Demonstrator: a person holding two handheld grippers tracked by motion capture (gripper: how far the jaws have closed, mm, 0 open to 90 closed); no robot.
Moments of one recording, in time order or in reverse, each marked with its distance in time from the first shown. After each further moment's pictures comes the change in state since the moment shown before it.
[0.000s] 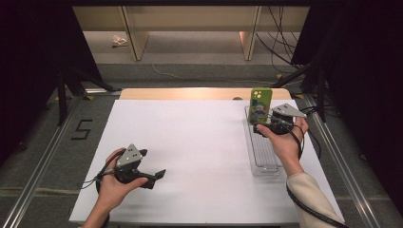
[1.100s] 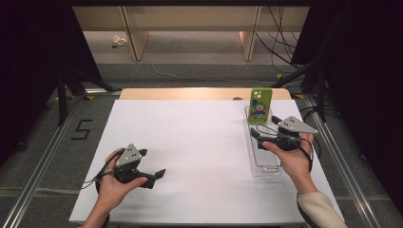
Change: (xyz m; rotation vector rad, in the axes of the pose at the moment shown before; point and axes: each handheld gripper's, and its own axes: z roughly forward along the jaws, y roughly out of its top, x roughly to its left) left arm 0.001 0.000 -0.001 -0.011 0.000 -0.009; right arm 0.012 -0.015 -0.046 -0.082 0.151 -0.061
